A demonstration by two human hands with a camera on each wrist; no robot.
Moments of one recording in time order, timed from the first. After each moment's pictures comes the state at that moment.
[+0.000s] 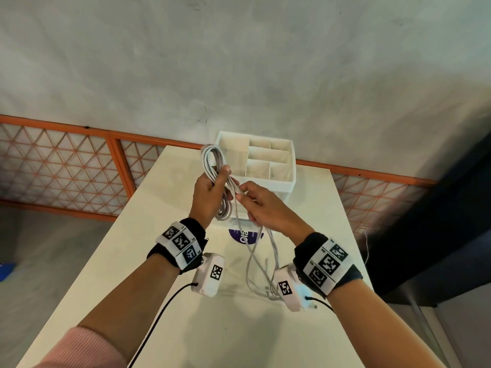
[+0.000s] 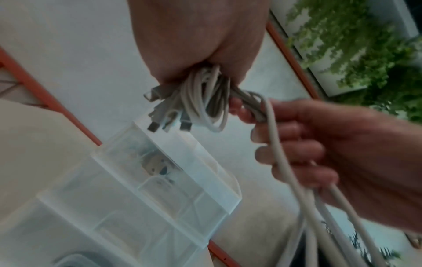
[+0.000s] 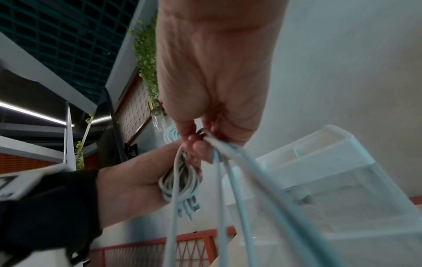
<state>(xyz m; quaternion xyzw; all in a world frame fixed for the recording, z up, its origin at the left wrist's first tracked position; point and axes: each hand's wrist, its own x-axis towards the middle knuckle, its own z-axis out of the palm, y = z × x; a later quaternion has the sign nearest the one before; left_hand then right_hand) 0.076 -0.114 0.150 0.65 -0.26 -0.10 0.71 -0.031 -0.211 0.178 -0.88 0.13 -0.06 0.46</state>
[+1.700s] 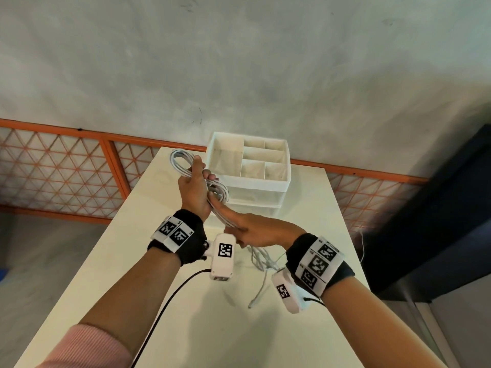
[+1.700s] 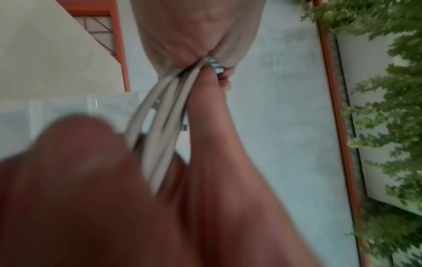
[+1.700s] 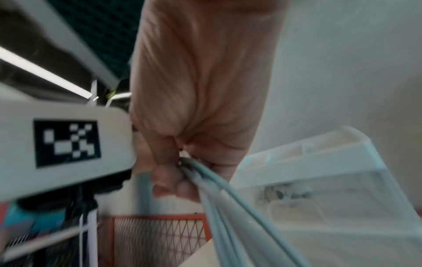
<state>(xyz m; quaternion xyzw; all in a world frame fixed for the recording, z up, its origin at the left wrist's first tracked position) 0.092 -0.126 0.158 0.45 0.02 -0.18 0.88 -0.034 -0.207 0.159 -0.92 -0.02 0.16 0.35</state>
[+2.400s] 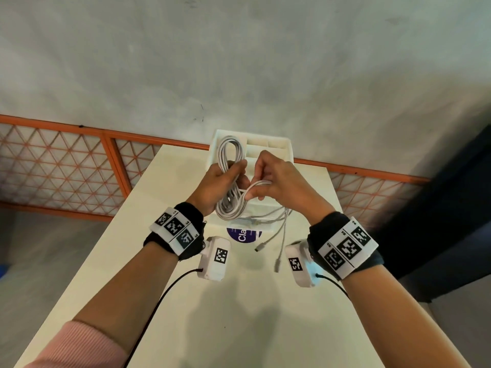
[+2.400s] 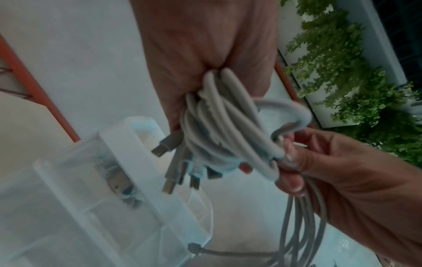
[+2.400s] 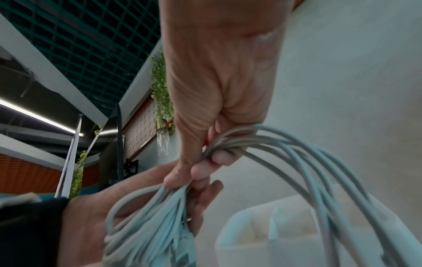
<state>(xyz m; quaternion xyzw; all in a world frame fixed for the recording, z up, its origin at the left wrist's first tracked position) 0.074 -0.121 0.184 0.63 -0.30 -0.27 0.67 -0.036 -0.232 0.222 -0.89 0.09 -0.13 0.42</state>
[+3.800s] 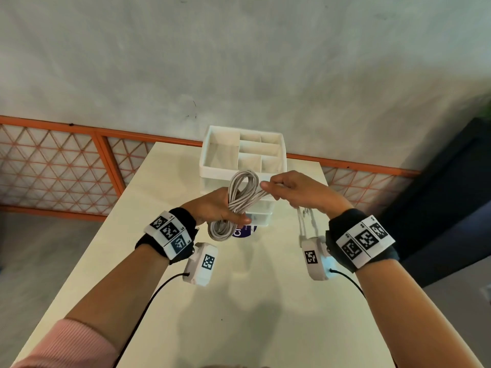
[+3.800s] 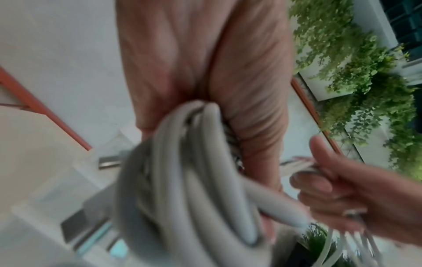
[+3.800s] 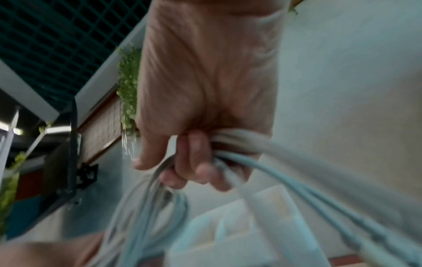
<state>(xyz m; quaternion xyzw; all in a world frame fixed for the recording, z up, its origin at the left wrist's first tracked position) 0.069 -0.107 0.155 0.65 -0.47 -0.41 0.43 -0.074 -0.261 0.219 -0.93 0.16 0.02 0.34</state>
